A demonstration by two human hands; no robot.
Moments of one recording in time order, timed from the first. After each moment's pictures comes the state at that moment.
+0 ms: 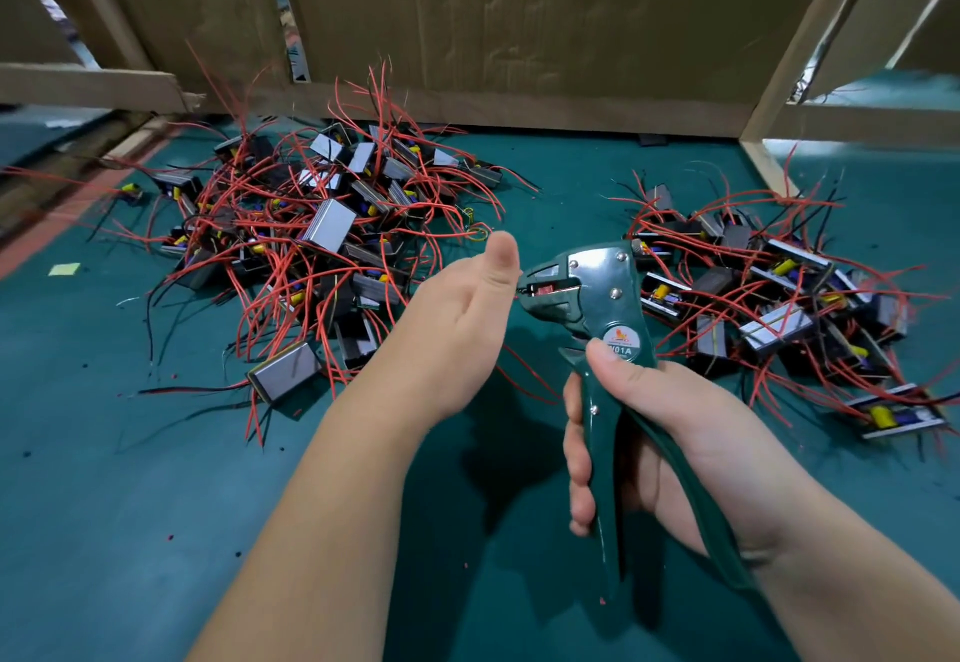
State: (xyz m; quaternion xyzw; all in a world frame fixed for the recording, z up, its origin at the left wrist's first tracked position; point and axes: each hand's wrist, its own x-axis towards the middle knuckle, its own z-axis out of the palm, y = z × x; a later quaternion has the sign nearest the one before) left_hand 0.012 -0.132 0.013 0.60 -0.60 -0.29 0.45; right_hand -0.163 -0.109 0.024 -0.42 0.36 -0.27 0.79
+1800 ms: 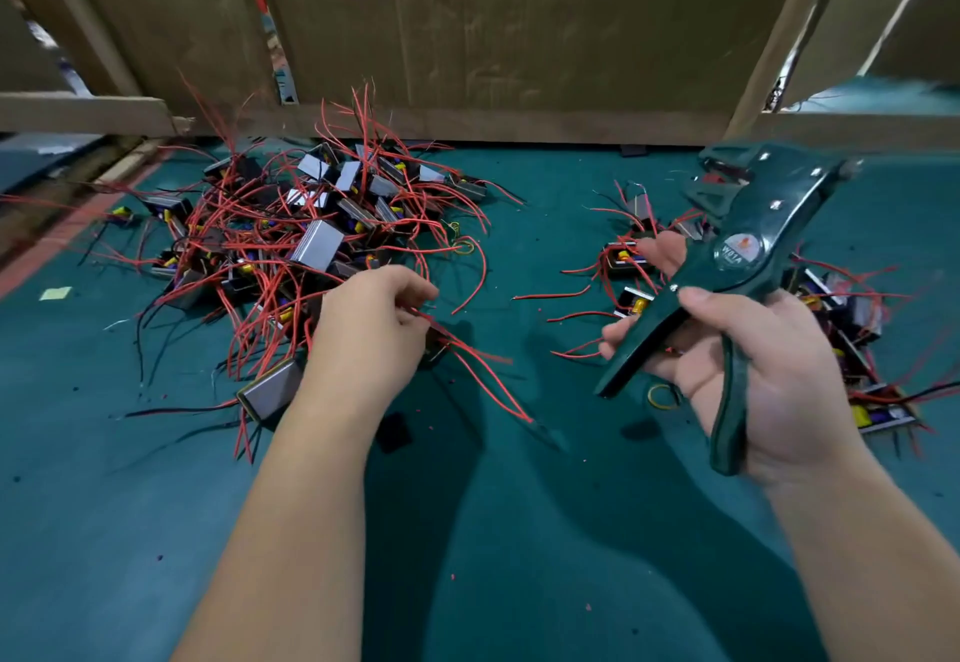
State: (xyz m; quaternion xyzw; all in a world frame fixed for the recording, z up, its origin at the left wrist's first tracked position) left_hand 0.046 -0.141 0.011 0.75 -0.56 -0.12 0.33; right_hand -0.190 -0.145 0.026 -0.45 0.32 -0.57 0.60
